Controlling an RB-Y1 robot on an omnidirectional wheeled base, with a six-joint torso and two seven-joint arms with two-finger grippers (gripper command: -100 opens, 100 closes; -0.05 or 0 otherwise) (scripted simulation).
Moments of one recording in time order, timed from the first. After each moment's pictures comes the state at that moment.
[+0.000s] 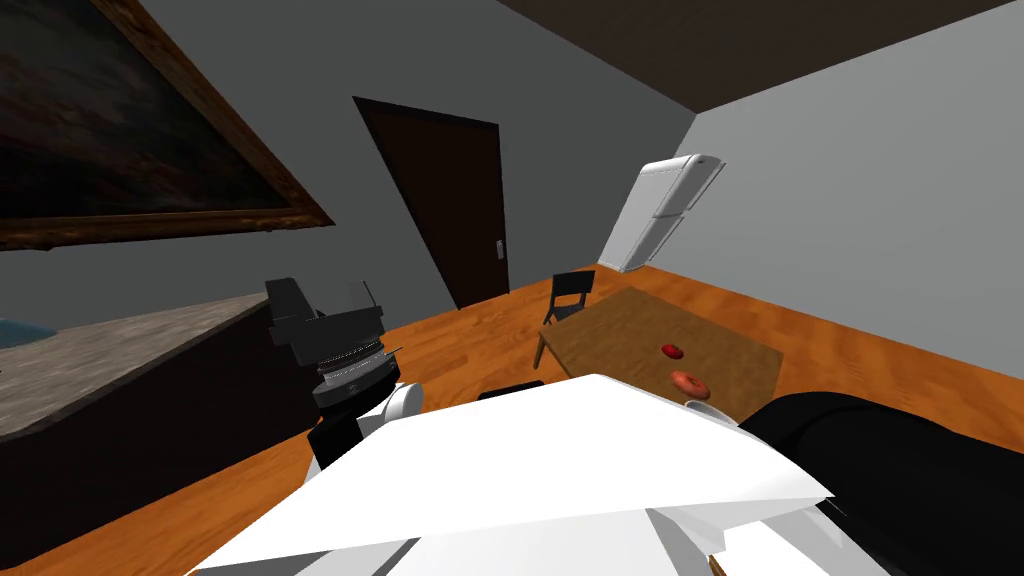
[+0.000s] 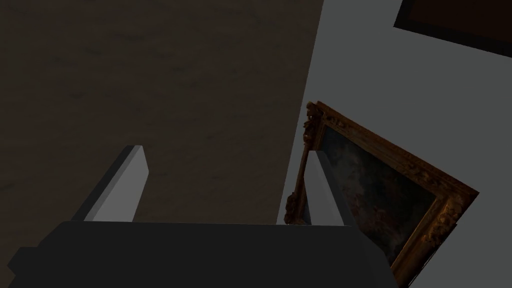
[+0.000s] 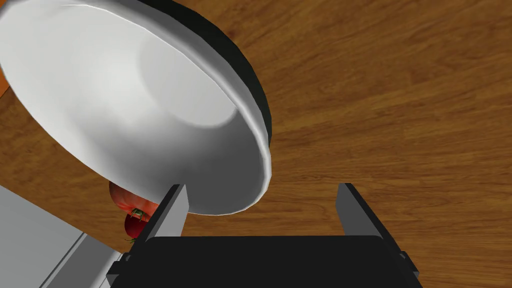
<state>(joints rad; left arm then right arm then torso) 0.49 -0.03 0.02 -2.38 0.02 -0.63 -0.02 0.80 -1.11 0.34 -1.24 0.12 0.03 0.36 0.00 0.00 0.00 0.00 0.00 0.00</state>
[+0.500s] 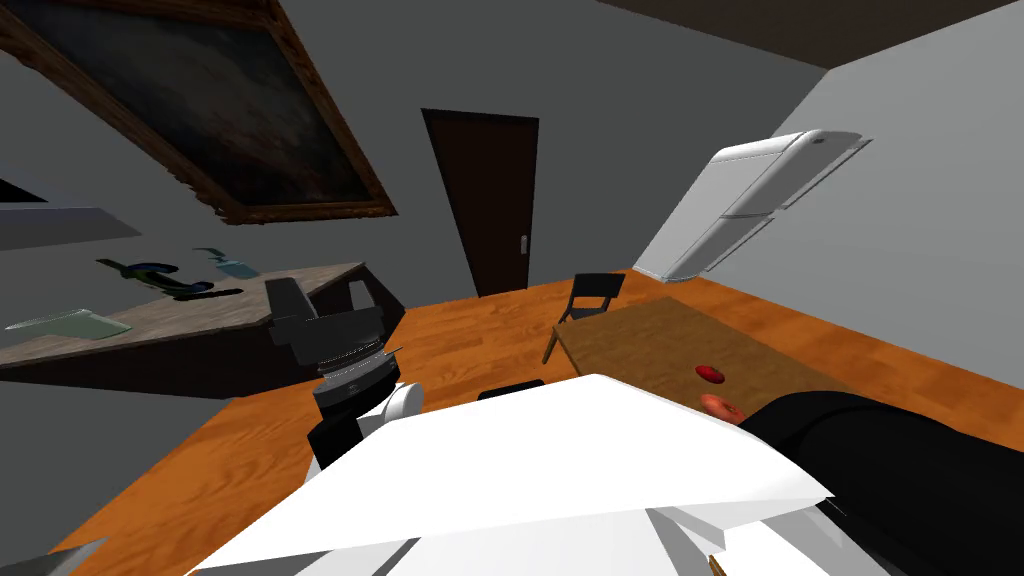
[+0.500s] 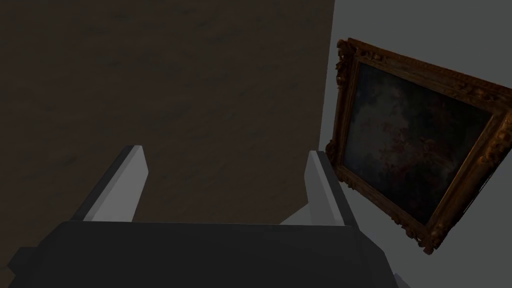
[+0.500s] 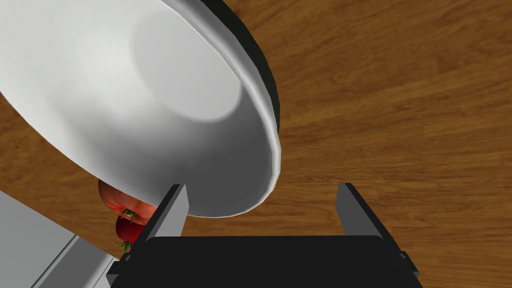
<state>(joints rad) 0.49 -0.03 0.02 -2.38 0.02 -0.63 -0.02 0.77 -1.08 0.38 -1.12 0.04 0.03 0.28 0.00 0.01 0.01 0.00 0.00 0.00</state>
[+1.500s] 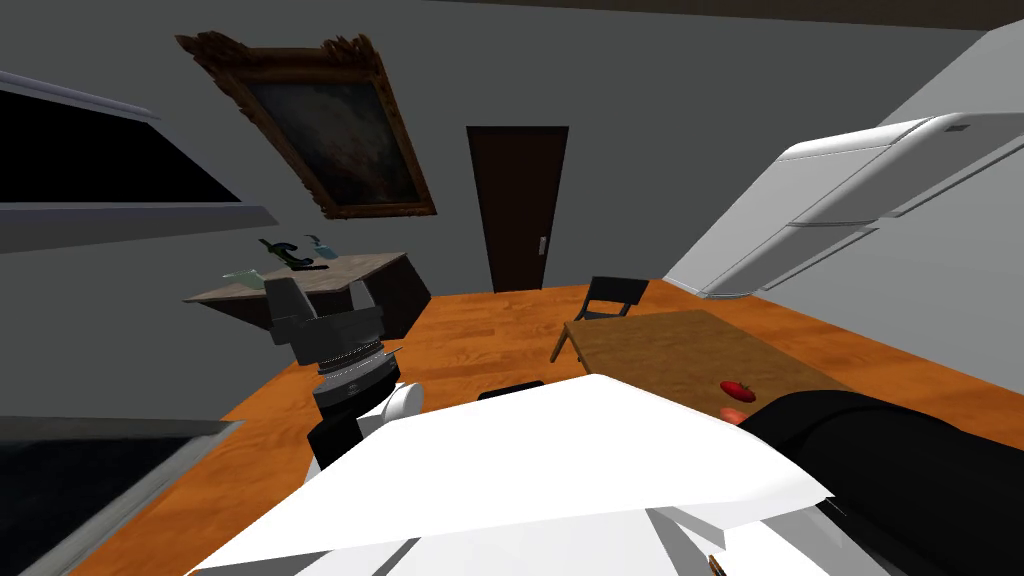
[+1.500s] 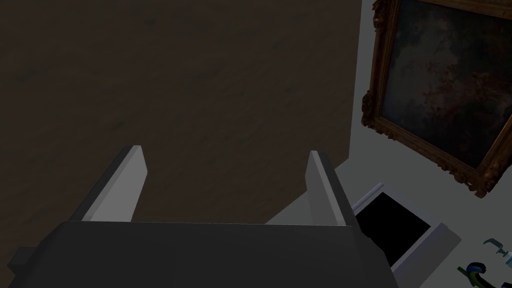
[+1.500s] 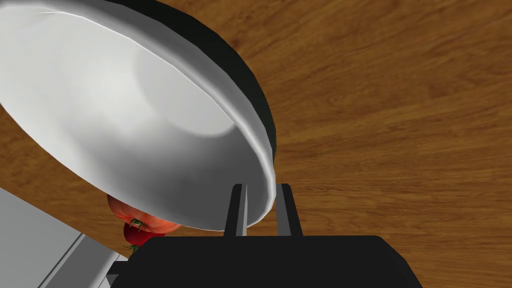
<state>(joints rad) 0.49 -0.03 0.02 -2.38 0.02 -0.63 -0.02 0.73 -1.04 0.42 -1.01 -0.02 0.03 0.22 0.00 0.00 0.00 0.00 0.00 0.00</state>
